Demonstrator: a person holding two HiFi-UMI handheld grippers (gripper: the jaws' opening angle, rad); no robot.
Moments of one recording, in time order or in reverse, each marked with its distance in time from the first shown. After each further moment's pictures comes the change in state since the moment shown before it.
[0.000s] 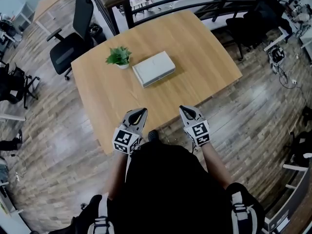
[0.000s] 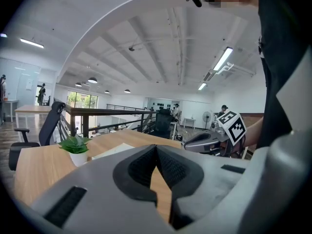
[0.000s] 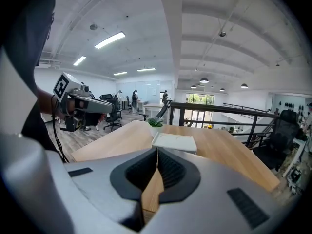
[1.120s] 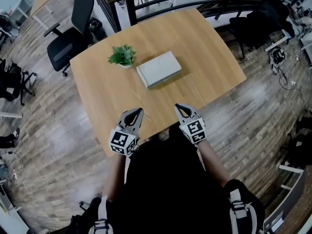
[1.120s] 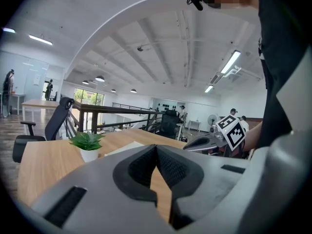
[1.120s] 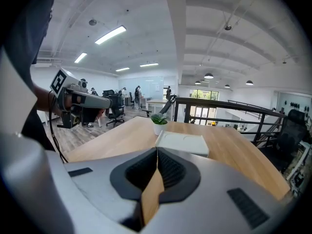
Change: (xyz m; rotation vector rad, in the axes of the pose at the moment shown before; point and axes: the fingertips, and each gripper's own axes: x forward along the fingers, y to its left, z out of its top) left arm -0.004 0.068 -0.010 -0.063 -0.009 0.047; right arm 0.076 0.010 0.009 -0.017 0.052 0.036
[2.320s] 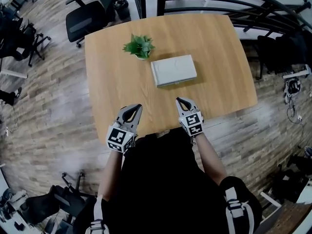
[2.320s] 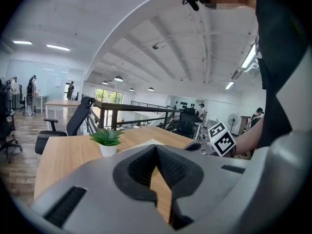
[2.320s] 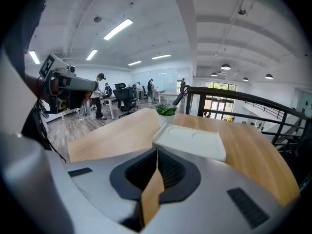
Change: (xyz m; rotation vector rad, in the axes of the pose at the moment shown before) left arm 0.006 0.035 -0.003 -0.052 0.031 0.224; right arm 0.093 -0.032 -0.014 -0.063 0.083 0.181
